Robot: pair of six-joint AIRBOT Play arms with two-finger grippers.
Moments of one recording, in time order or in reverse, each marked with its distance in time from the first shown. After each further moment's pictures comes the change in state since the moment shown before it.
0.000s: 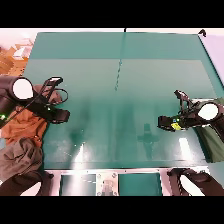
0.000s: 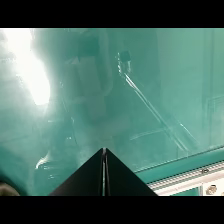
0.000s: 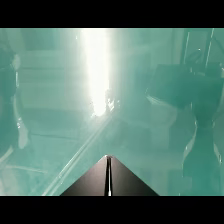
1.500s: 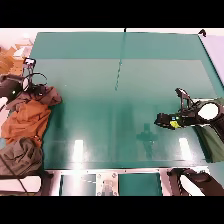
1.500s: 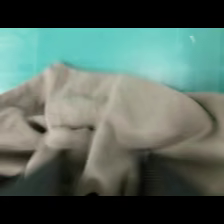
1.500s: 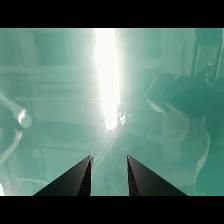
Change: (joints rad) left arm 0.391 -0.505 0.139 0.551 0.808 -0.005; right arm 0.000 0.000 -0.002 0.045 -0.060 0.000
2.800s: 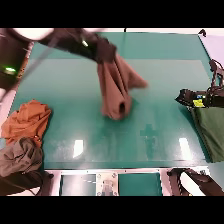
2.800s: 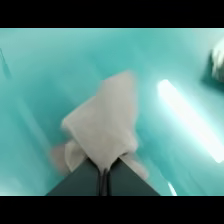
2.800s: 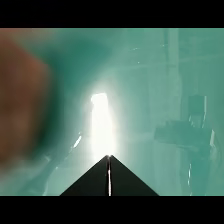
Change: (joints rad) left arm -0.717 0.141 0.686 -0.621 -0.570 0.029; right arm -0.208 0.000 0.279 0.005 0.036 -0.105
